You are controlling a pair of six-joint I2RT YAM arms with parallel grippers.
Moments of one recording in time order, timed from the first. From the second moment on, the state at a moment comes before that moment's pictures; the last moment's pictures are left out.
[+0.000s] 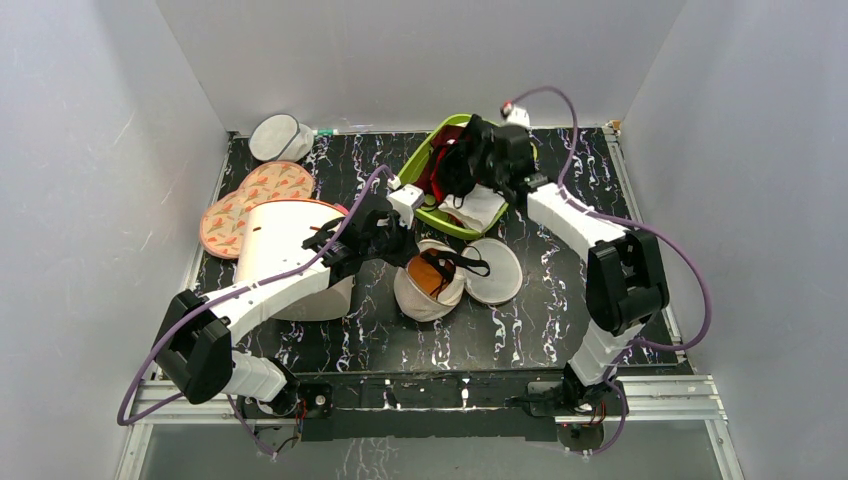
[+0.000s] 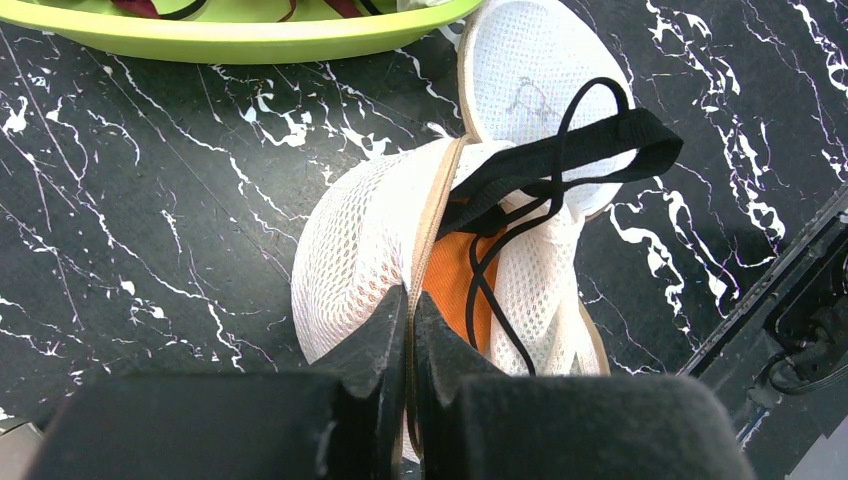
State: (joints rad) left arm -0.72 1.38 0.97 -0.24 0.13 -0.18; right arm 0.37 1.74 1.40 0.01 0.10 0.48
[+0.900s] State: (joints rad) left arm -0.72 1.38 0.97 -0.24 0.13 -0.18; right arm 0.30 1.69 1.39 -0.27 -0.13 0.42
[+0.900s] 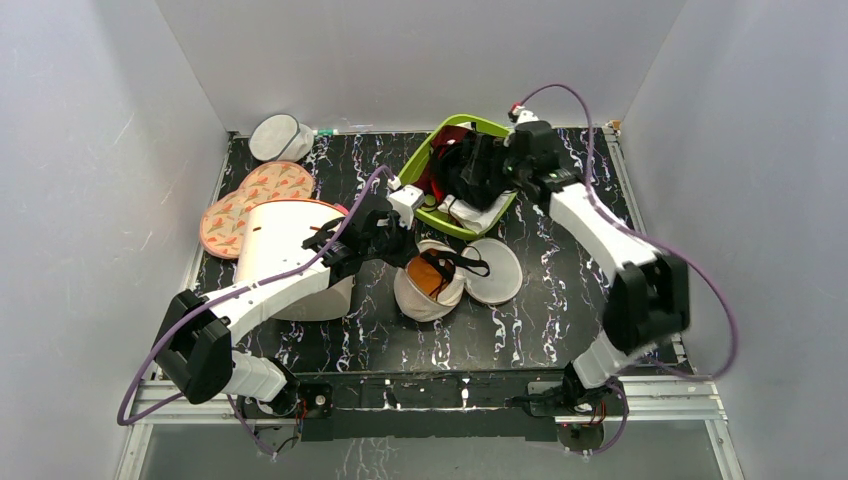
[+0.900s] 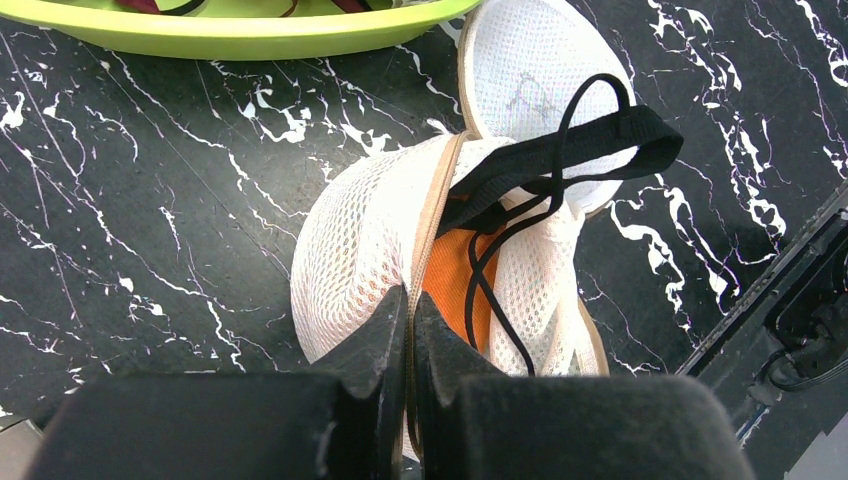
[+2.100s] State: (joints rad) left arm -0.72 1.39 0.97 -0.25 0.16 -0.18; right arm 0.32 1.31 0.60 0.11 -0.69 0.47
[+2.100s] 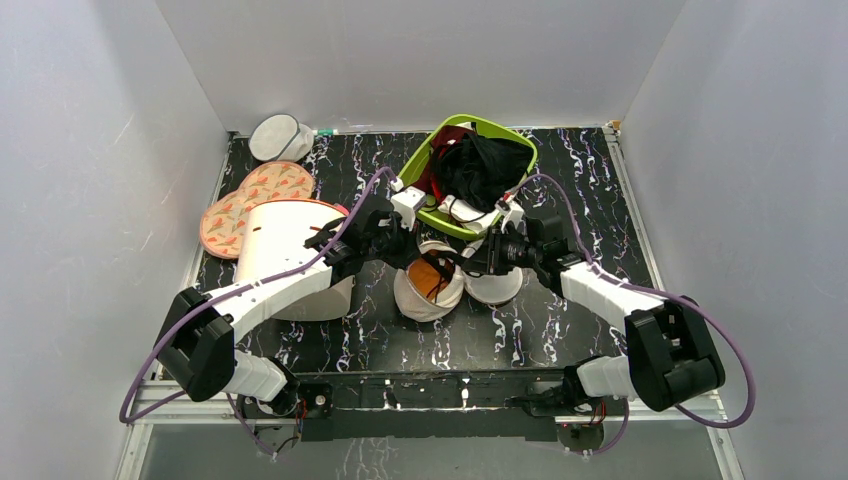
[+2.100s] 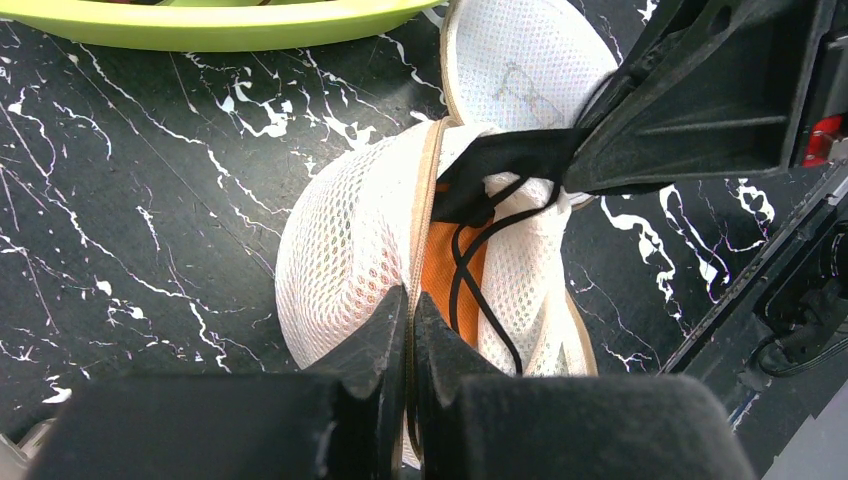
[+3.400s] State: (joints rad) left arm -0.72 1.43 0.97 -0.25 0.19 -0.19; right arm 0.44 1.14 0.96 0.47 -0.88 1.00
